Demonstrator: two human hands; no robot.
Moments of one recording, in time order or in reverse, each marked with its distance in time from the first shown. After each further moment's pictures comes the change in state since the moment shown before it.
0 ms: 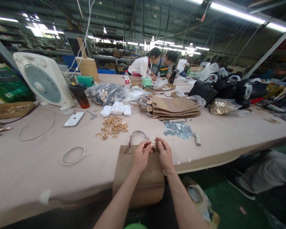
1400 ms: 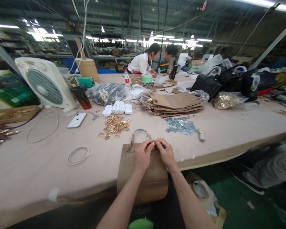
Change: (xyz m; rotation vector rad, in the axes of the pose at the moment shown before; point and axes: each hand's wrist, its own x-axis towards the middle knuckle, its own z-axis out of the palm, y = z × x) left_hand -0.005 0.005 -0.003 0.250 0.031 0.138; right_hand 0.000 -0.005 0.000 -0.132 -0.154 -0.125
